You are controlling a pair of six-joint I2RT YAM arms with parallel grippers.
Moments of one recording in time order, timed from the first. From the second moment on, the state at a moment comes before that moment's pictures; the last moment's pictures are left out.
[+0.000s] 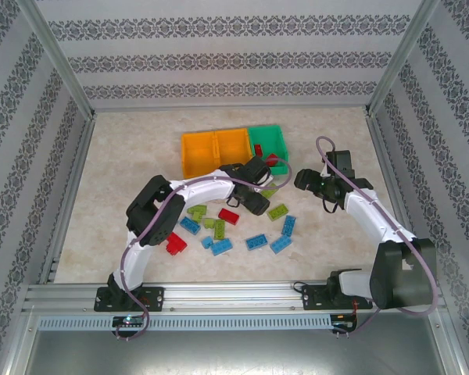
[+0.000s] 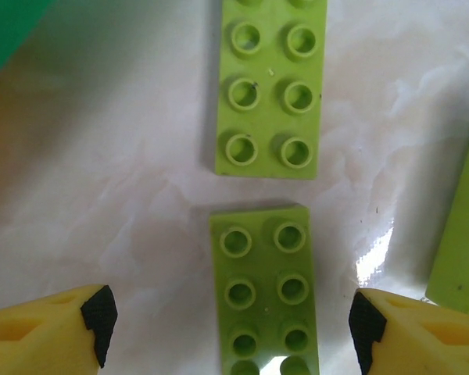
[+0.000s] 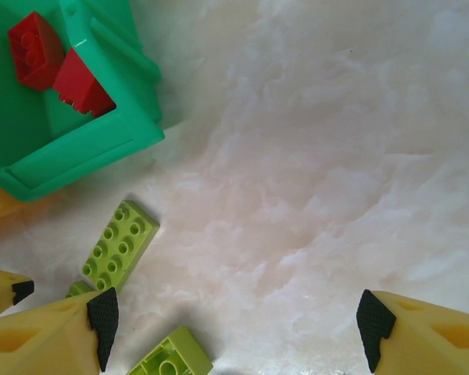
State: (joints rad) left arm -0.80 2.14 1.58 -0.60 0.01 -0.06; right arm 0.07 1.28 0.80 -0.47 -0.16 0.47
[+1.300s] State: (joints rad) left arm -0.74 1.97 1.67 -0.72 -0.11 -0.12; right arm 0.14 1.29 0.79 -0.46 -0.16 0.44
